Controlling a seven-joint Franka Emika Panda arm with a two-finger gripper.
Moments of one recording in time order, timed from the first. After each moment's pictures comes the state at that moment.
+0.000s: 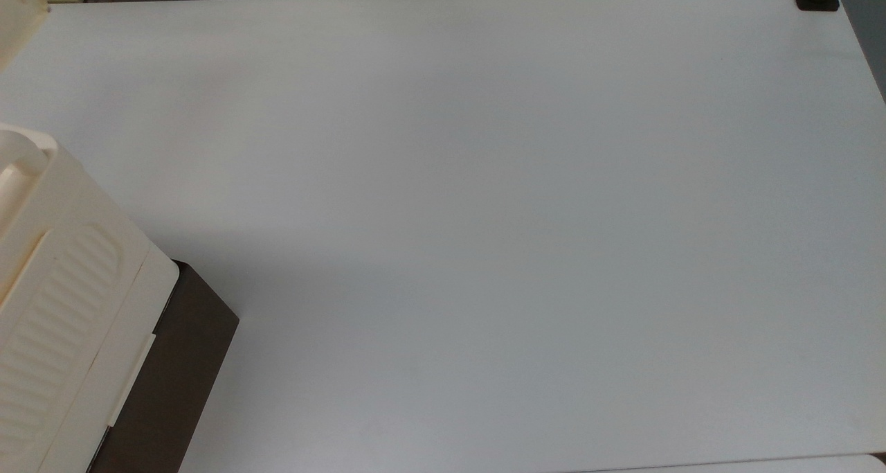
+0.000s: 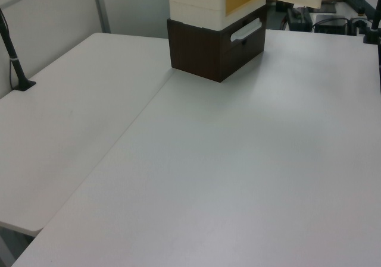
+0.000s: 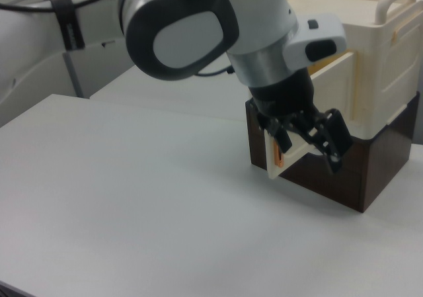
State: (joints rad) arm -0.67 0.03 -0.14 -1.55 0.01 1.91 -0.46
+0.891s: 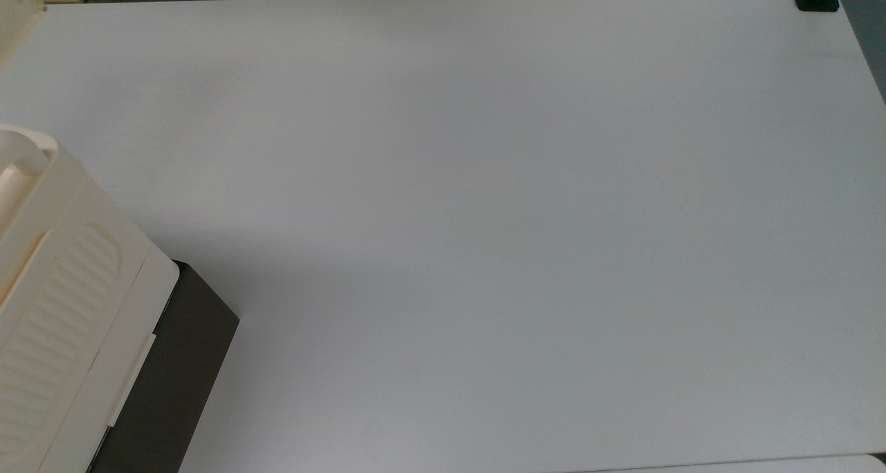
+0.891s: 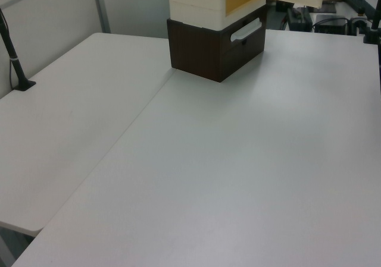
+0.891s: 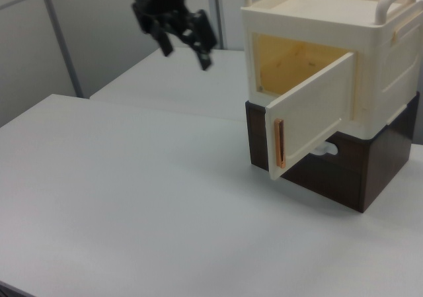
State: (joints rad) arm -0.36 -0.13 -0.12 -1.46 0.12 1.62 -0.24
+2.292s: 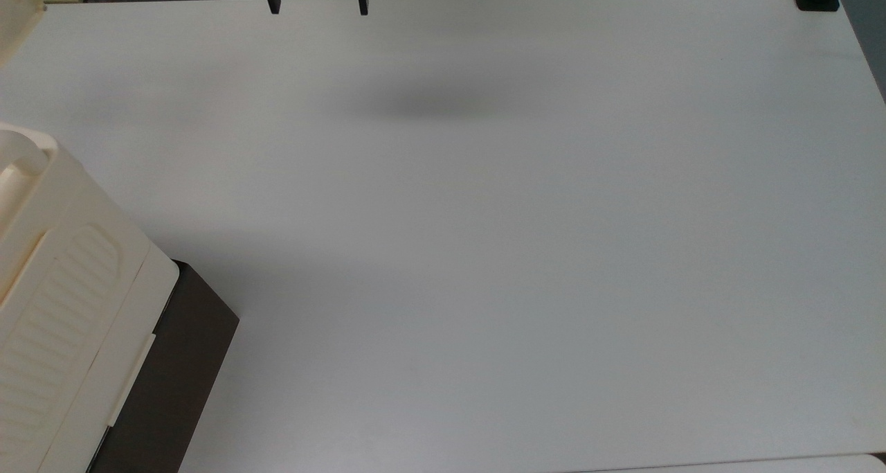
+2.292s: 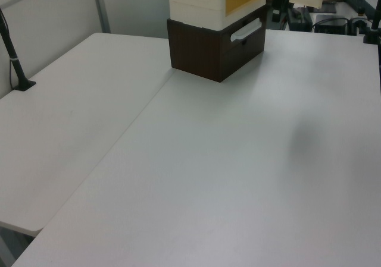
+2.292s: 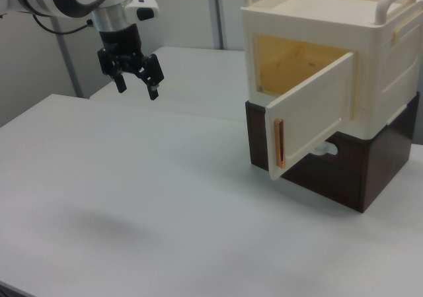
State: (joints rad) arm 0.11 0.00 -0.15 -1.59 0.02 1.68 -0.04
